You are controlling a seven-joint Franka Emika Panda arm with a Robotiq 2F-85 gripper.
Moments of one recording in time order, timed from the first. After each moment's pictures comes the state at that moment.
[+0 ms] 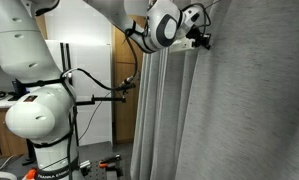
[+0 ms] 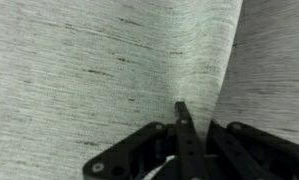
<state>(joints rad) -0.10 -0.28 0.21 -2.29 -0.15 3.22 0.05</state>
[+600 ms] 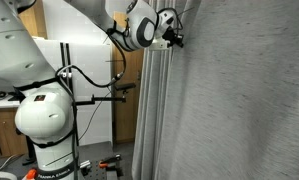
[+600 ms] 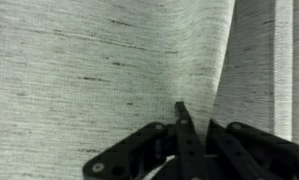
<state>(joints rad) 0.09 -0.41 0.25 -2.40 -0.04 3.24 0.09</state>
